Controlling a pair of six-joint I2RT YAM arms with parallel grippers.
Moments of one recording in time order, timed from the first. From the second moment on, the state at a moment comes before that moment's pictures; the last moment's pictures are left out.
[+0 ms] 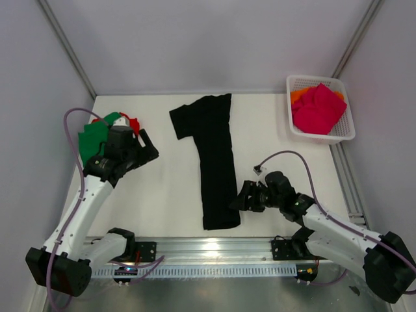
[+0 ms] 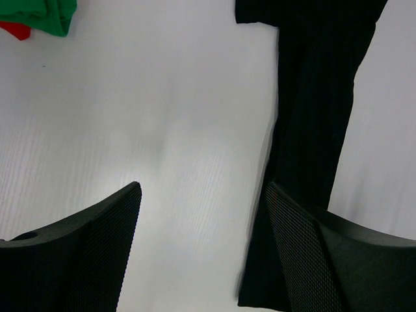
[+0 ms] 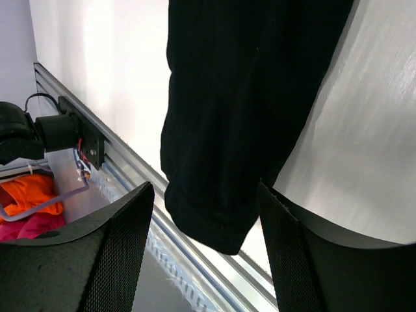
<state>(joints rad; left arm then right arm) -0.26 1.03 1.02 -0.74 -0.10 -0.64 0.64 0.92 0.34 -0.10 -0.38 0.78</state>
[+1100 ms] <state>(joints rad) -0.26 1.03 1.09 -0.72 -0.09 -0.63 0.64 0.86 0.12 0.04 -0.44 0.89</state>
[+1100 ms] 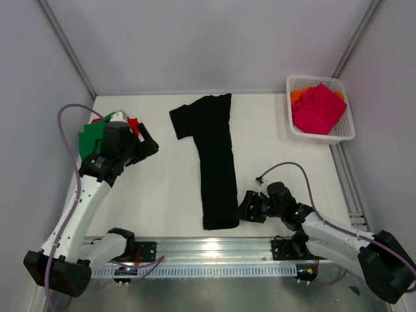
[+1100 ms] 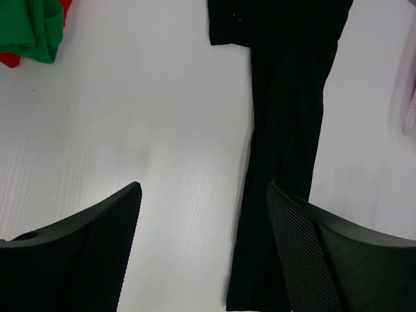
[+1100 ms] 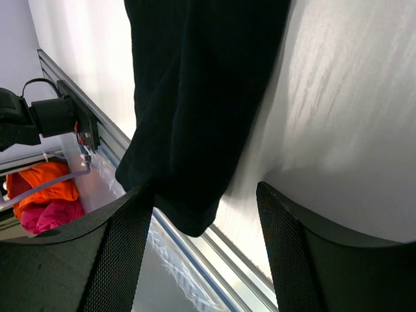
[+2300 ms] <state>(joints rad) -0.26 1.01 0.98 -0.71 -0.02 -0.69 0.63 1.16 0.20 0.16 -0.47 0.80</state>
